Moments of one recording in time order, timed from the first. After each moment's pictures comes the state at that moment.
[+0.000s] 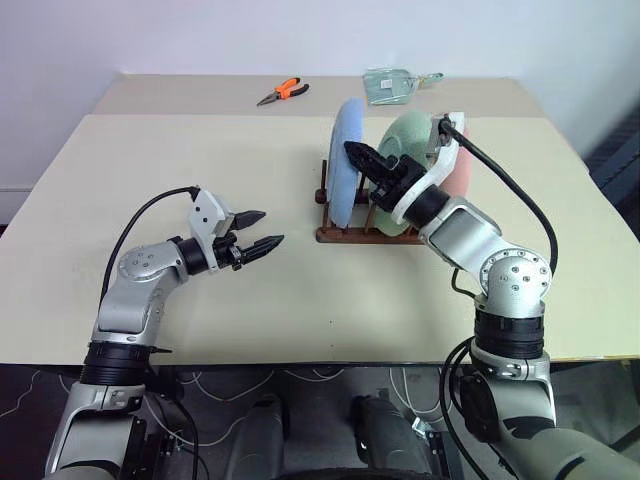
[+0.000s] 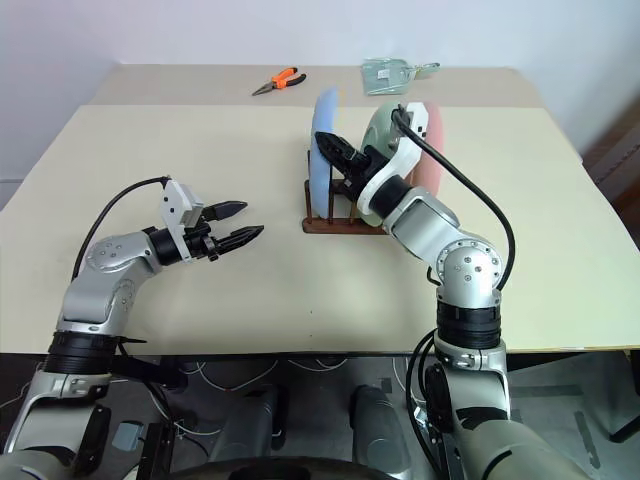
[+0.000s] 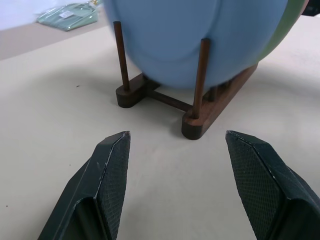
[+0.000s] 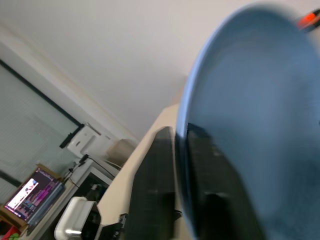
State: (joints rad) left arm -0.40 0.52 0.03 0.05 -0.34 0.26 -0.91; right arm -0.64 -0.21 -0.15 -0.19 1.24 0.80 -0.09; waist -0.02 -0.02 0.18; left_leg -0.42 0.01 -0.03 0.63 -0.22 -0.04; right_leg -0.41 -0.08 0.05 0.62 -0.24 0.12
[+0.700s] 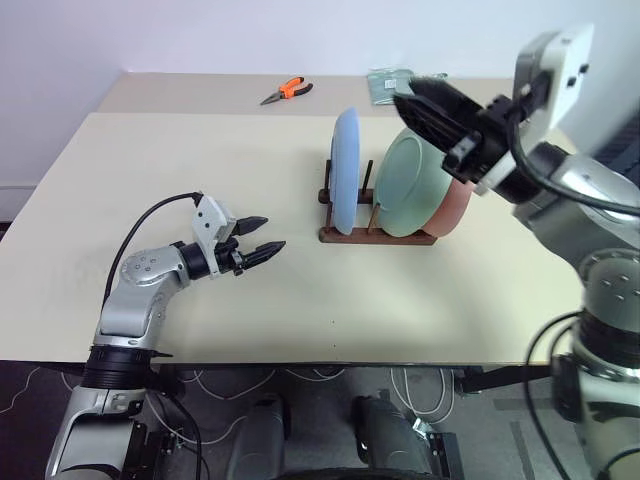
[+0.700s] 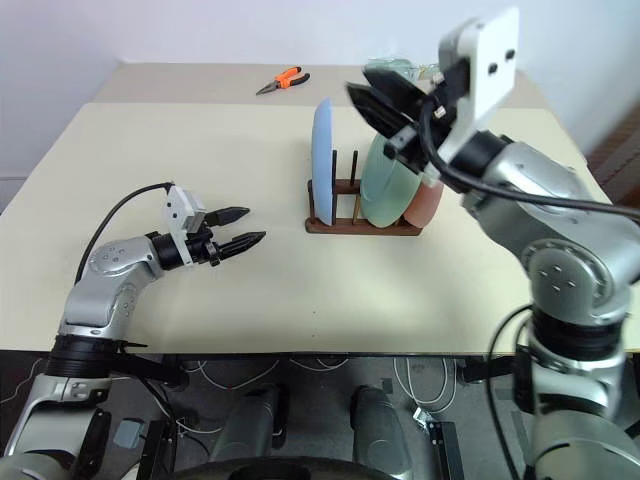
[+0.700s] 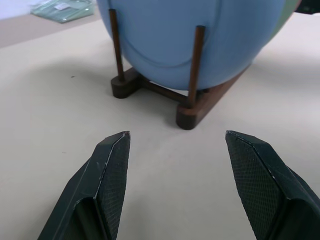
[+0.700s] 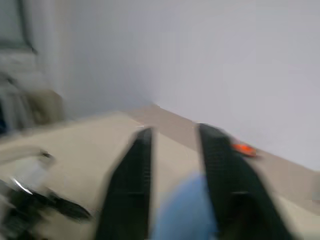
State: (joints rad) left arm -0.39 0.52 0.02 0.04 -0.36 0.27 -0.96; right arm -0.57 -0.84 -0.17 -0.62 0.88 0.84 0.28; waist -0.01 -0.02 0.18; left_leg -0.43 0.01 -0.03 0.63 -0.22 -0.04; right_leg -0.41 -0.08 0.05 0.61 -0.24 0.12
